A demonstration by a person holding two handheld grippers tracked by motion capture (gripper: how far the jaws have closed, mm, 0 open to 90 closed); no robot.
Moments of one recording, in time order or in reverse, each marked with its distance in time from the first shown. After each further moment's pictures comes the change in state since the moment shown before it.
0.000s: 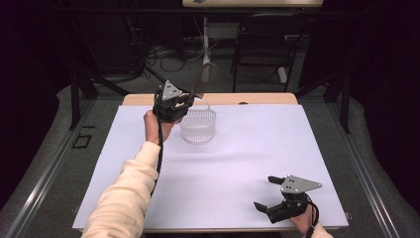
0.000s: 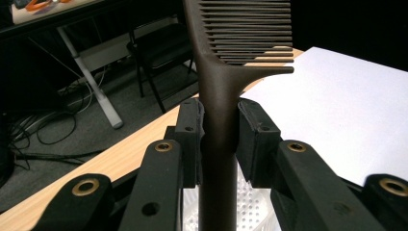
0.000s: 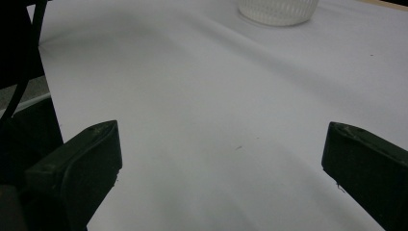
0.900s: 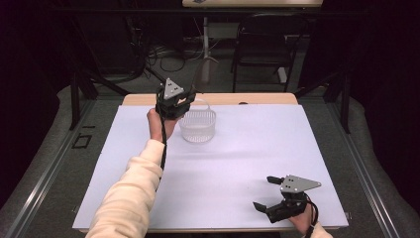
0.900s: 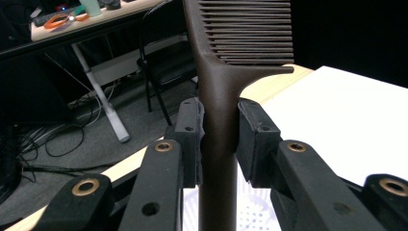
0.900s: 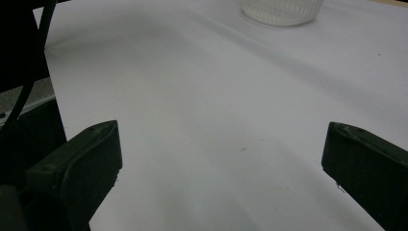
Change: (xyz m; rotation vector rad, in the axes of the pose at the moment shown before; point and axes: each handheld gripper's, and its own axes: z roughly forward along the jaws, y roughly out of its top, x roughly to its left) left arm 0.002 0.001 0.011 -0.073 0.037 -0.012; right arm -0.001 0.000 0.002 0.003 0.016 0.008
